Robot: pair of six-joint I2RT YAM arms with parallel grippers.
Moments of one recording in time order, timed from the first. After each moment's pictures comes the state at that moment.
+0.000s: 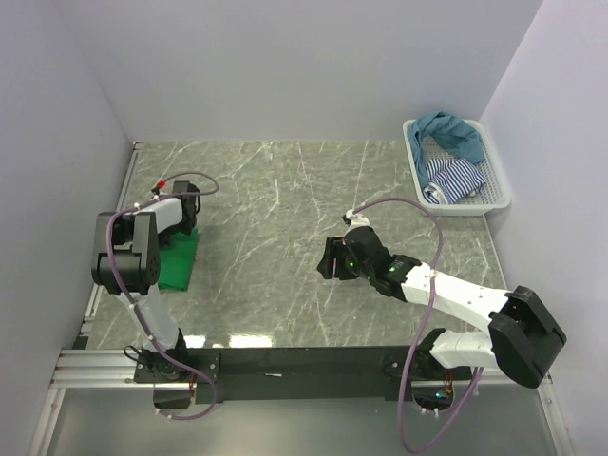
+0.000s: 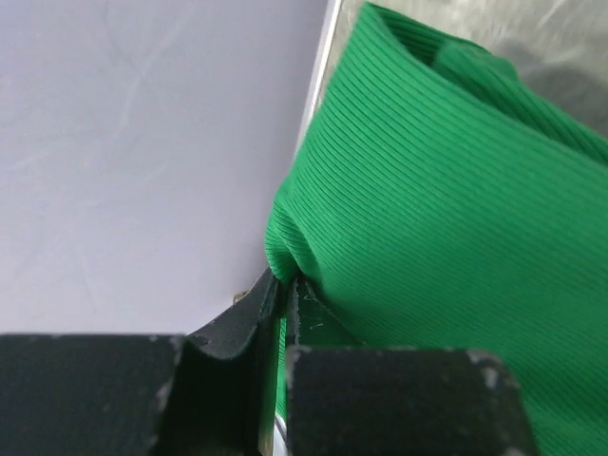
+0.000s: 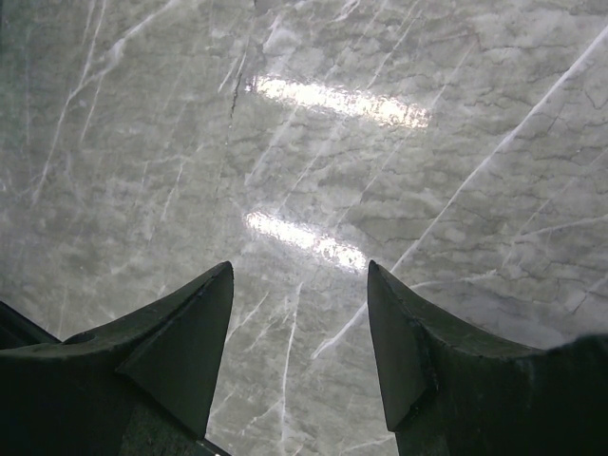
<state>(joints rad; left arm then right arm) 0.00 1.84 1.07 -0.61 -1.05 -0.08 0.76 1.22 0.63 -0.11 0.08 0.63</state>
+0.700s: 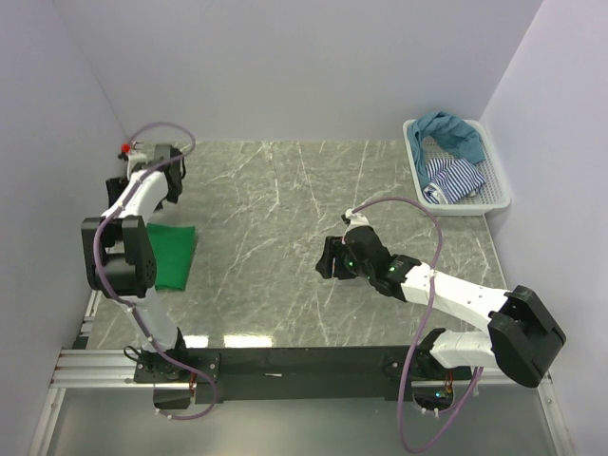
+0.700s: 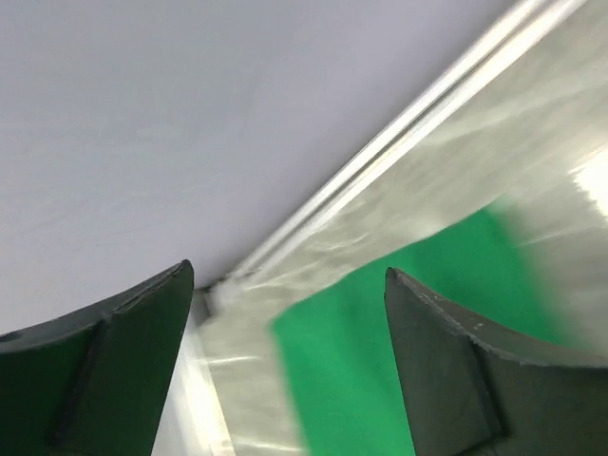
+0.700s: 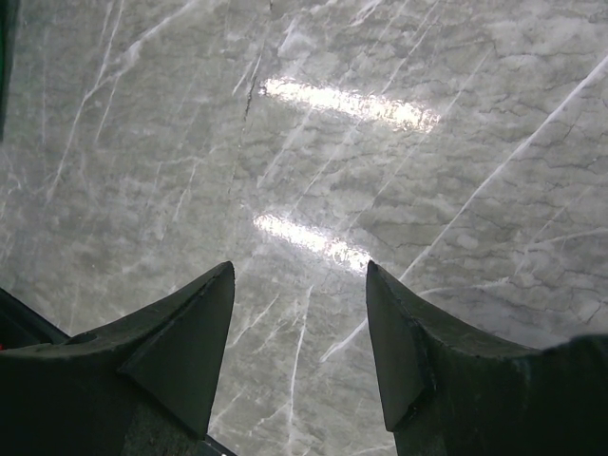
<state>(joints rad) 0.05 1.82 1.37 -0.82 -1.09 -0.43 0.76 1.23 0.63 -0.08 0.06 0.63</state>
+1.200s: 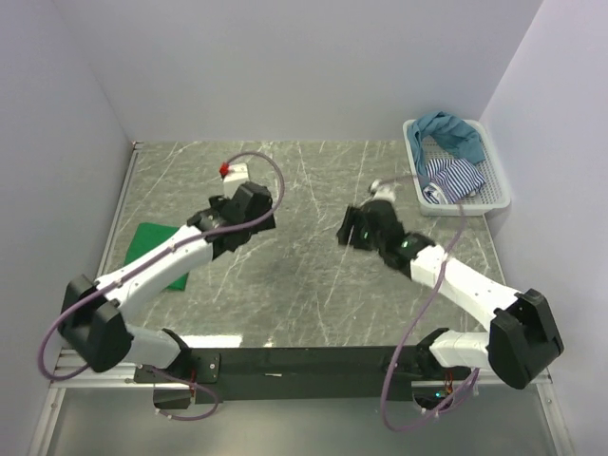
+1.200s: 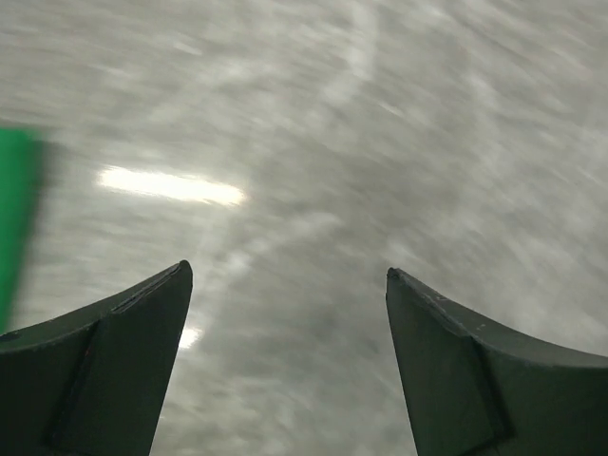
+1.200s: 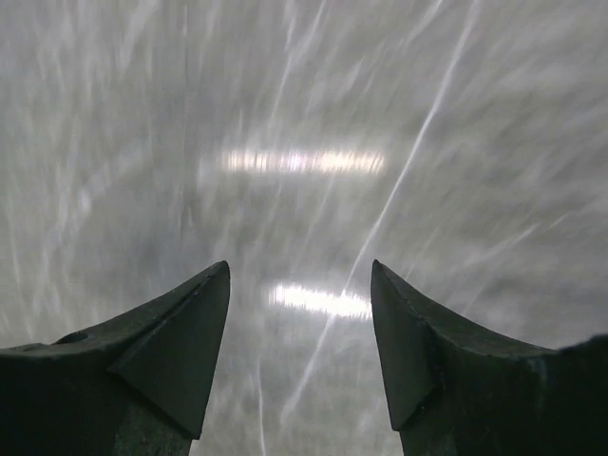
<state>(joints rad) -0.66 1.39 1.15 -0.58 -0.62 -0.70 0.61 1.23 0.74 -0.21 0.16 0.62</state>
